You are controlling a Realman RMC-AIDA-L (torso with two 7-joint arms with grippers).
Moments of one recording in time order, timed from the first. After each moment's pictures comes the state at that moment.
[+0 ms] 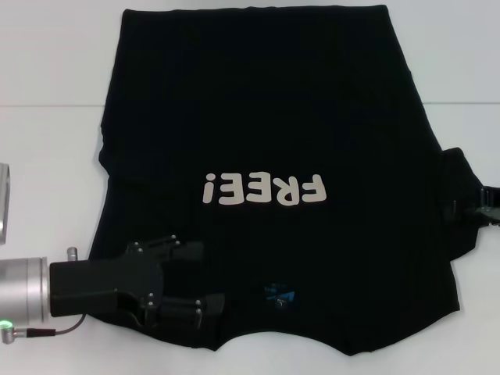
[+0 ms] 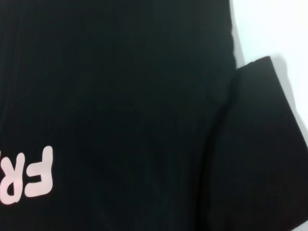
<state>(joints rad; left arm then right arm) -0.43 -2.09 0.75 0.66 1.97 1.65 -1.28 0.77 1.93 -0.65 -0.59 -2.67 -1.19 2.60</state>
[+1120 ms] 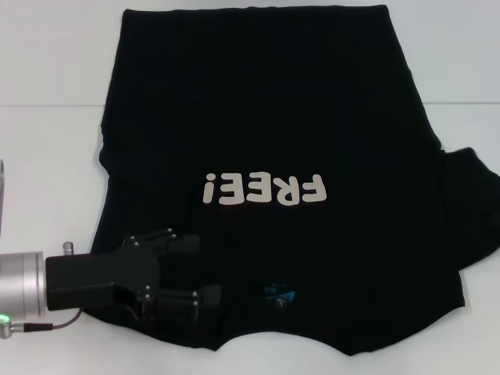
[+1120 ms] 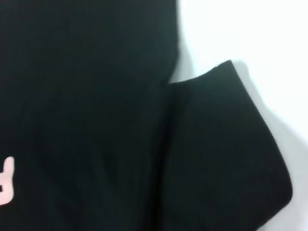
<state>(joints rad) -0.44 -2.09 0.74 0.66 1.96 1.65 -1.29 0.70 1.92 -0.66 -0.67 -2.66 -1.20 2.60</state>
